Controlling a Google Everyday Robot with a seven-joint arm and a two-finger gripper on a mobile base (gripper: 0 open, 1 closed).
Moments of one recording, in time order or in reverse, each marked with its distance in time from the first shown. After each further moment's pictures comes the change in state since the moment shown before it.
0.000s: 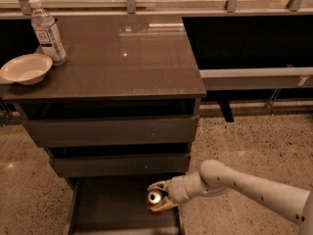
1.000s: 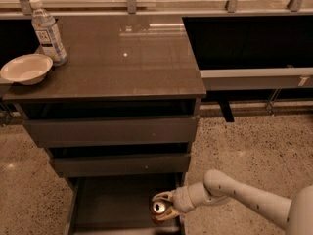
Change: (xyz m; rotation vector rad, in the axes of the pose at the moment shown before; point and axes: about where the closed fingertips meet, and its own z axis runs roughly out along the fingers) arm 0.067 0.030 0.020 -0.052 -0.071 -0.002
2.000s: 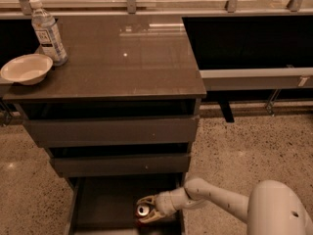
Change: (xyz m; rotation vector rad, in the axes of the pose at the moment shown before) arm 0.038 -0.019 0.096 -0.017 -0.092 0.027
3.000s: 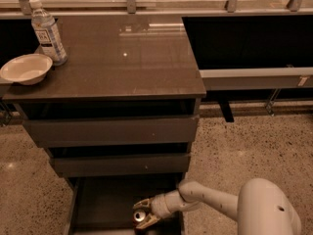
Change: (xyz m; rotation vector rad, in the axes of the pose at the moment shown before) arm 0.020 0.002 0.029 -0.015 0.021 0.027
